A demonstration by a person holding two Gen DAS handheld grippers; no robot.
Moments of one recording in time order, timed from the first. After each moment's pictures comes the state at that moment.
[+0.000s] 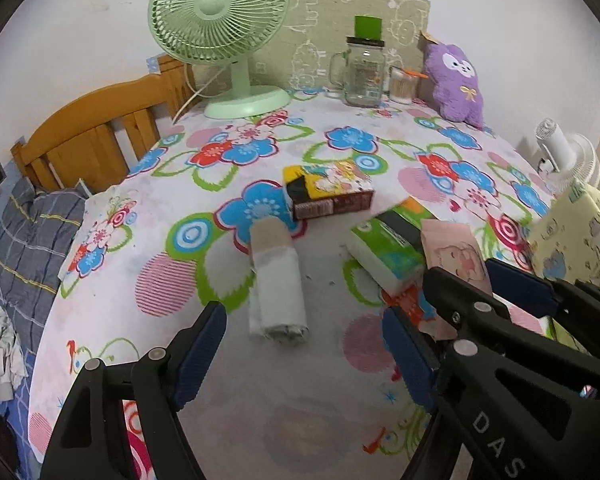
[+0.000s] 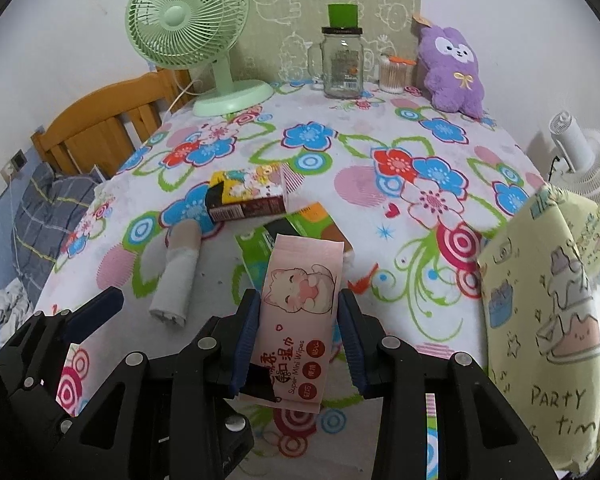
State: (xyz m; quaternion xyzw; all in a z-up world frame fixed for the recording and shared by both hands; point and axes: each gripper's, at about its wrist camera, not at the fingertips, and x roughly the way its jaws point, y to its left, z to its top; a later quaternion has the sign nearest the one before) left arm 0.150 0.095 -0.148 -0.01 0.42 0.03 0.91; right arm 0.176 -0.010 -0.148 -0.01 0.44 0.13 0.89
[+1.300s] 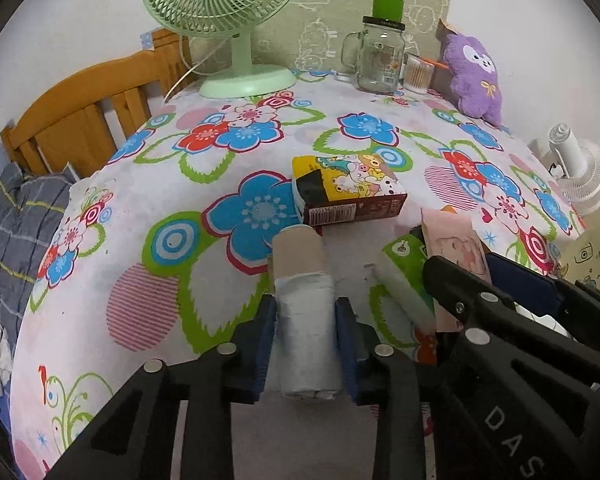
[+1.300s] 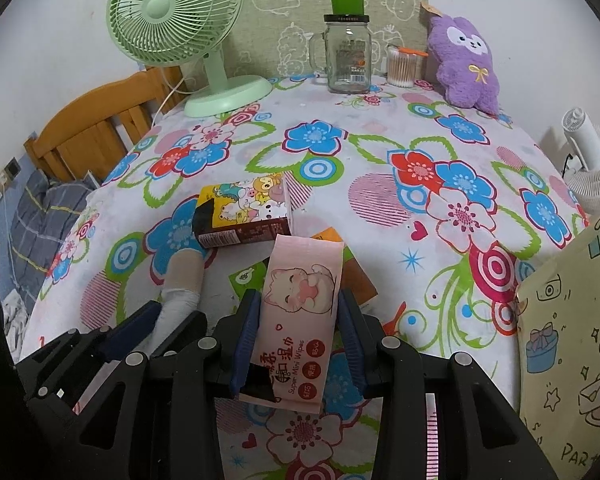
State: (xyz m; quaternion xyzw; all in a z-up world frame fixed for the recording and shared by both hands) left arm 0.186 0.109 -0.169 -0.03 0.45 0.03 0.89; right arm 0.216 0.004 -0.165 0.00 0.45 0.13 0.88
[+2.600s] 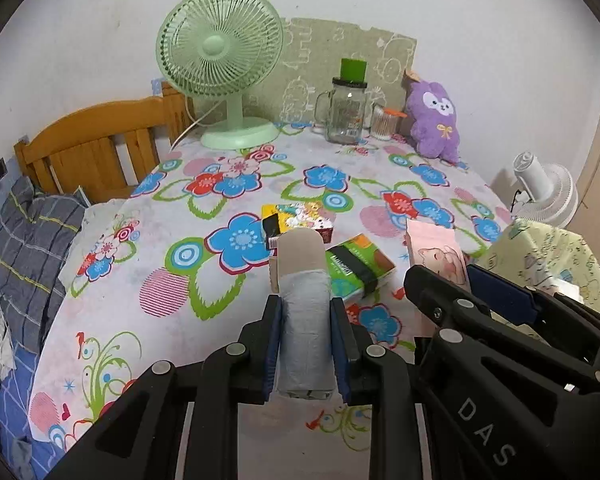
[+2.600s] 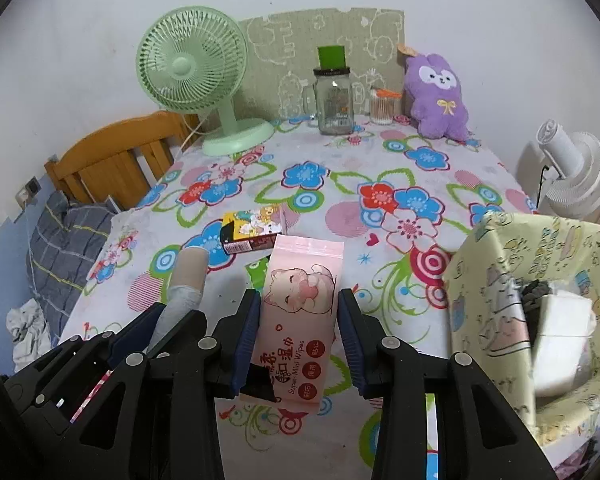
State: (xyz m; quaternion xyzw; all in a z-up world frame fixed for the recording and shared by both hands) left arm 0.117 0.072 -0.101 -0.04 0.38 0.01 0.93; right arm 0.147 -0.037 -0.100 0.02 0.40 0.14 0.91
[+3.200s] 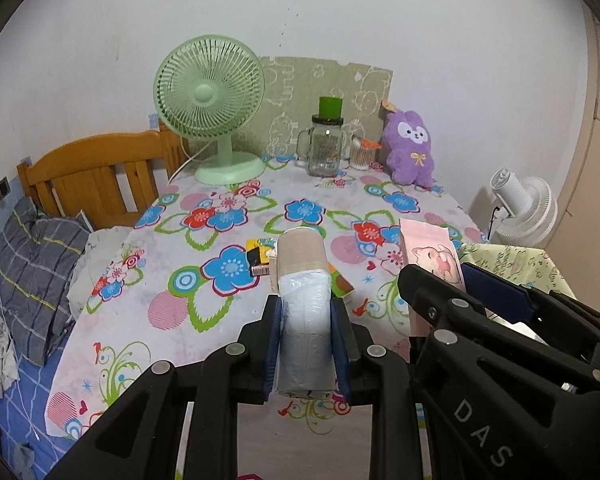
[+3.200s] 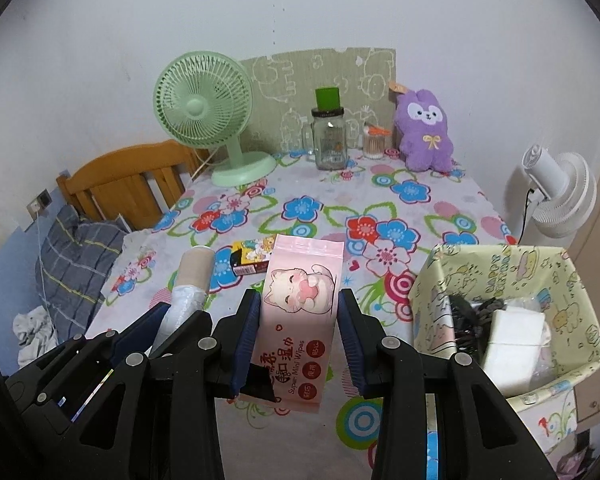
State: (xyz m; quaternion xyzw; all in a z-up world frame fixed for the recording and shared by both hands) left arm 0.085 0.049 -0.056 -0.03 0.34 0.00 0.94; right arm 0.113 -0.063 -0.051 0.02 0.36 0.14 0.92
